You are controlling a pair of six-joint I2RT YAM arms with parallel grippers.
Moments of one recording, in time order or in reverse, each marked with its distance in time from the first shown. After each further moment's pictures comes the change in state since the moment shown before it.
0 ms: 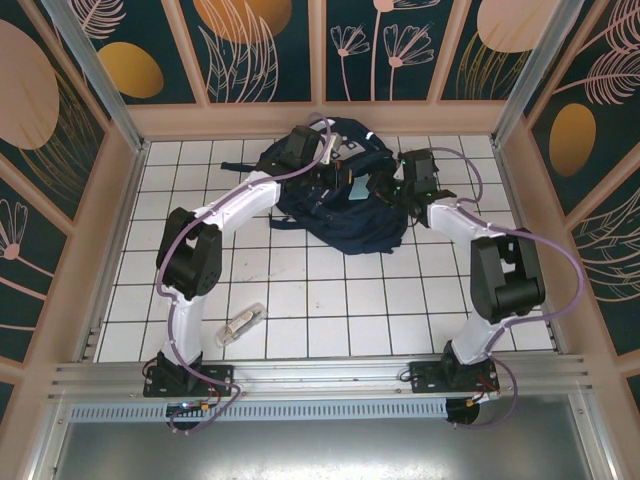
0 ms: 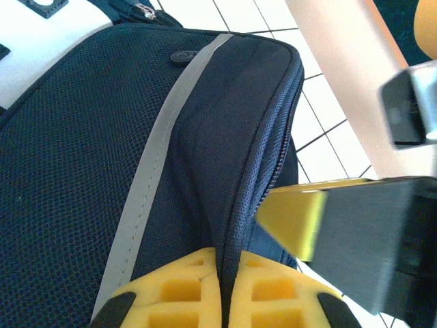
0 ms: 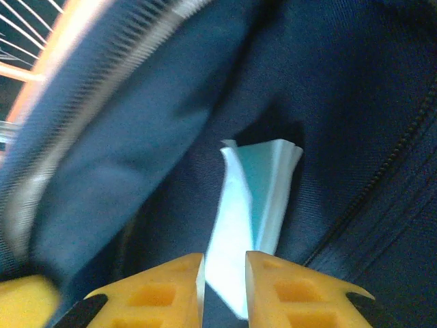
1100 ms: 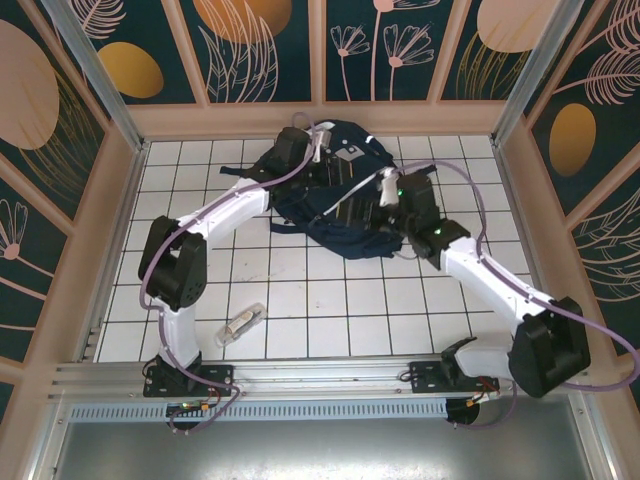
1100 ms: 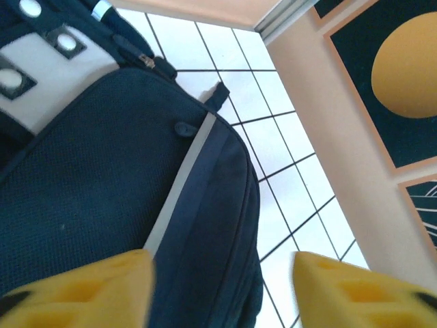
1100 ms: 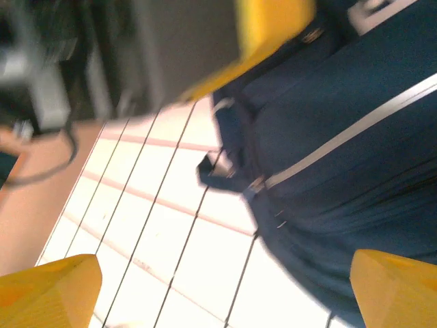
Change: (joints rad) left arm 0.010 -0.154 -0.184 0.138 -0.024 -0.135; right arm 0.265 -0.477 -0.227 -0.118 -0.008 -0.295
